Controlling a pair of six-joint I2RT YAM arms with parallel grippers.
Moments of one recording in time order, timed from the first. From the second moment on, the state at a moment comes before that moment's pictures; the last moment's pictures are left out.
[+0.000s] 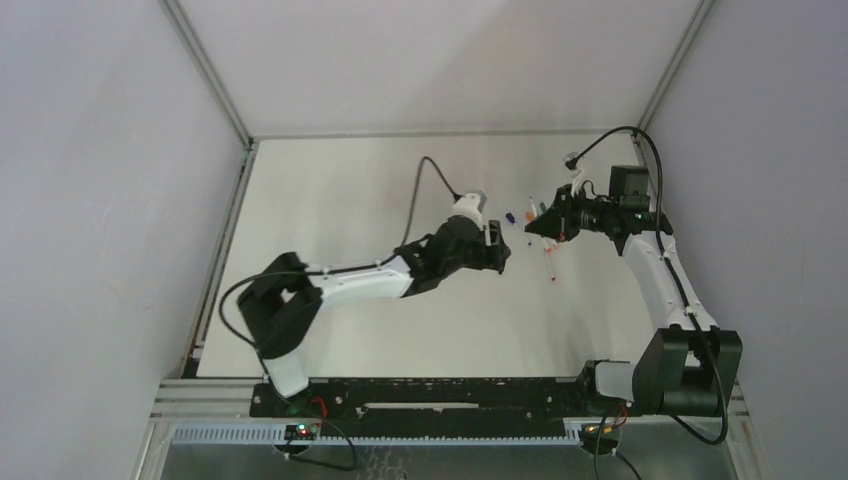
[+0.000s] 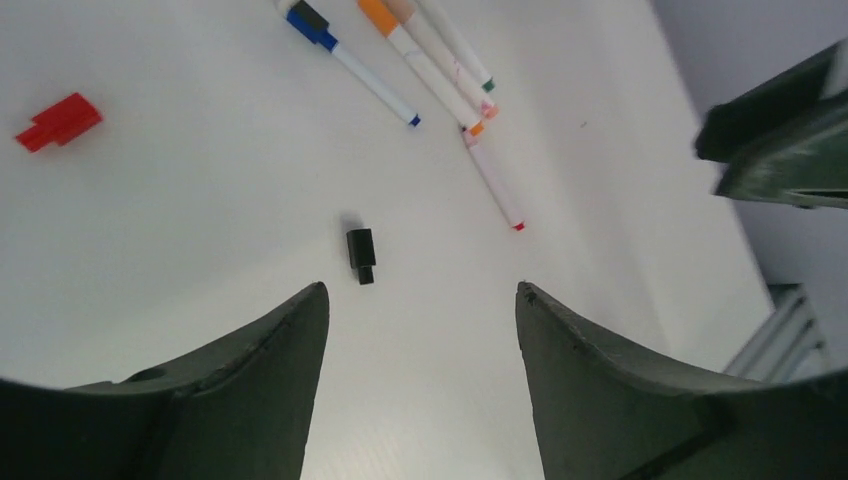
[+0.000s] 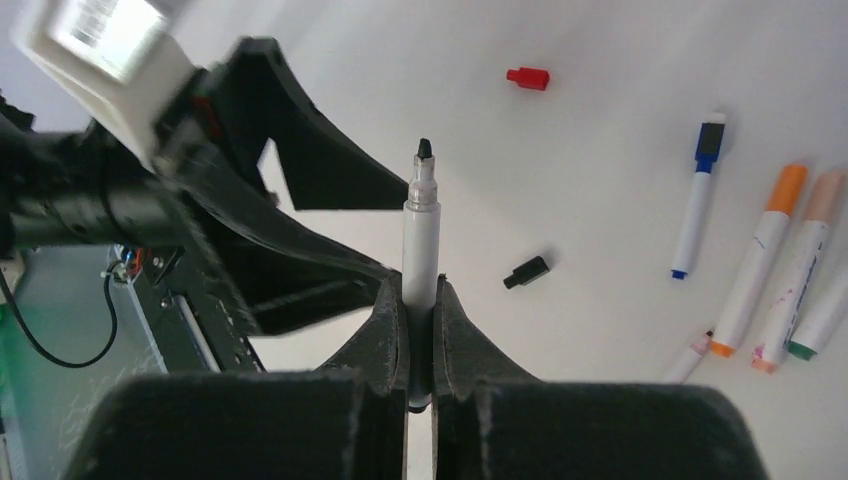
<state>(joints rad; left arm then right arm) -0.98 1.70 1.06 0.21 -0.19 -0.68 -0.05 1.27 1.01 -0.49 -0.96 -0.12</state>
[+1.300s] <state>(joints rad) -1.01 2.29 1.79 -0.41 -0.23 -0.51 -0.10 1.27 1.01 -0.49 -0.96 -0.11</state>
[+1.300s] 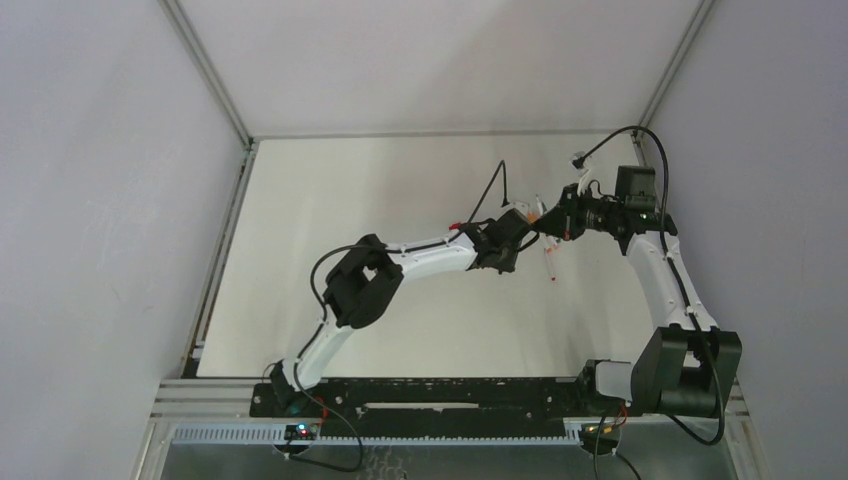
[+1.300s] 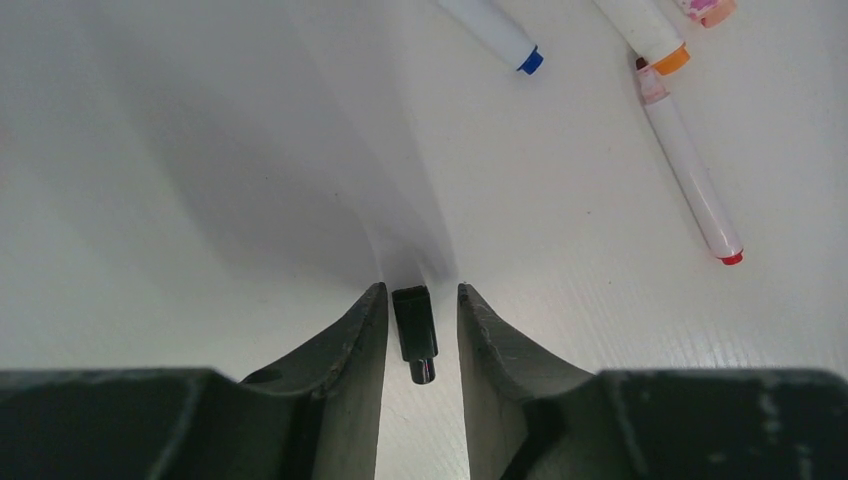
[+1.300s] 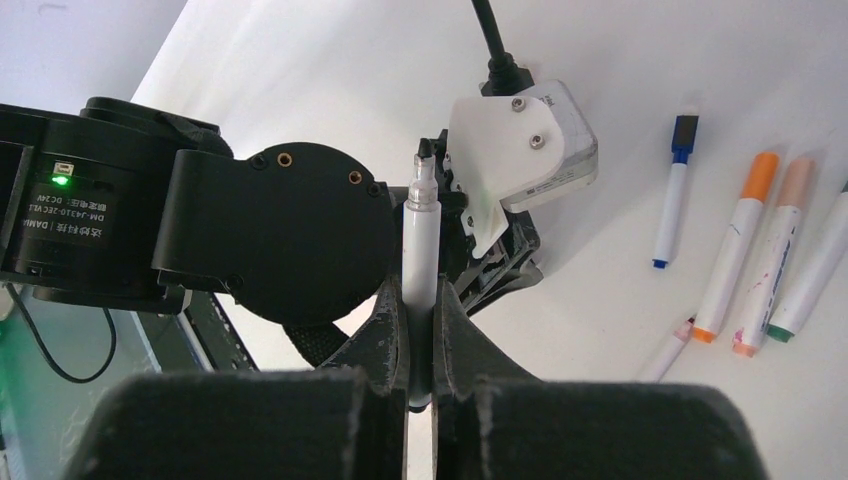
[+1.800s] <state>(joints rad) -1.00 2.31 1.82 -0.47 -0.25 -0.50 -0.11 1.27 1.01 -0.50 -0.96 -0.12</state>
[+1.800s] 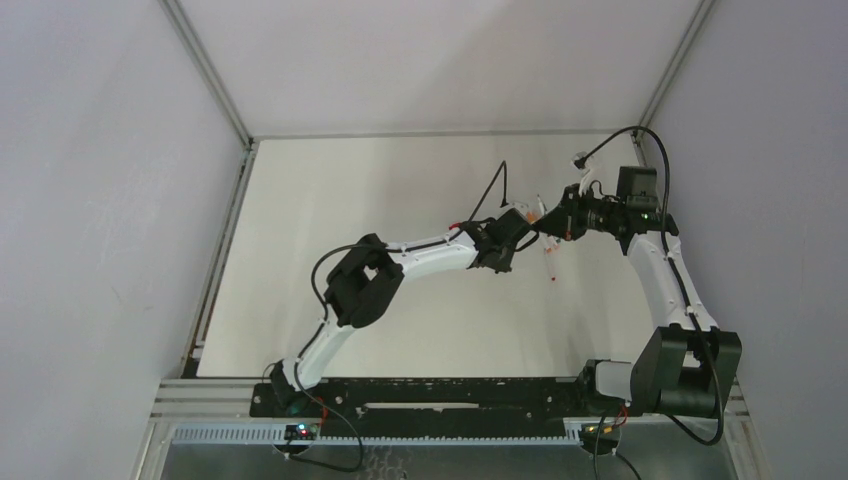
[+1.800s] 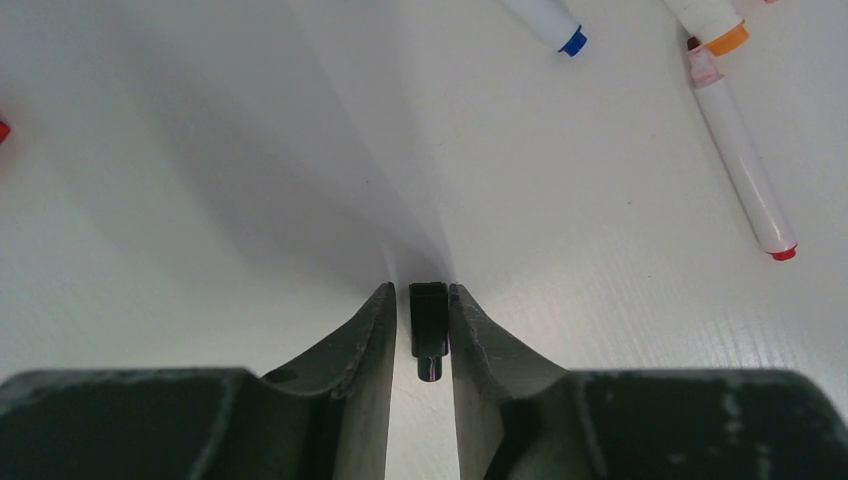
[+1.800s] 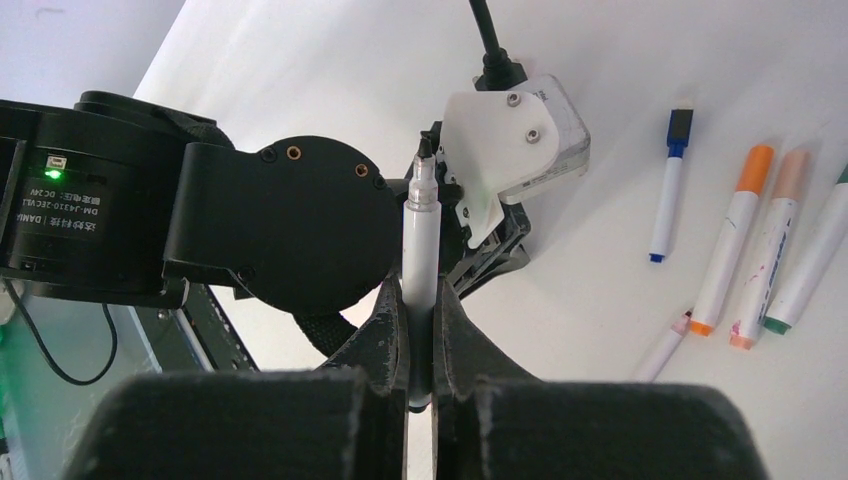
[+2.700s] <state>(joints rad) -1.00 2.28 1.79 -0.53 -0.26 -0.45 -0.11 1.27 1.01 -0.50 -0.98 -0.11</state>
